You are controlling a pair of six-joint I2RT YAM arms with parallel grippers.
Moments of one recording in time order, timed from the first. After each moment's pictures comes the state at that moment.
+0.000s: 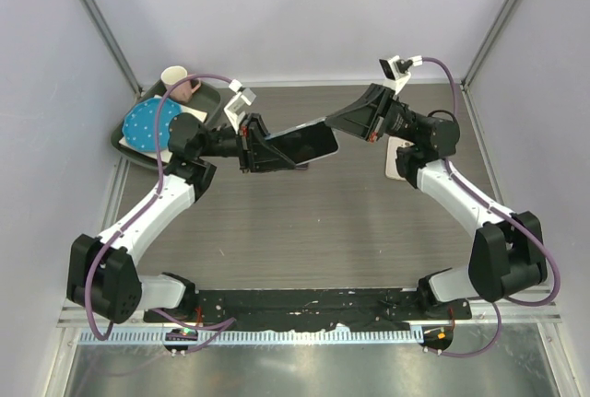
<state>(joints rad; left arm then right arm) -0.40 1.30 0.97 0.73 1.27 -0.80 0.32 1.39 1.00 1.27 -1.00 1.44</state>
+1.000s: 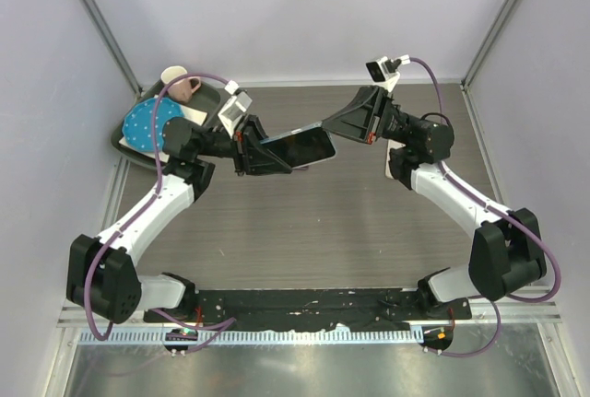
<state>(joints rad) -0.40 1.30 0.97 0.86 1.35 -0.82 0.40 1.41 1.01 1.35 -0.96 1.70</state>
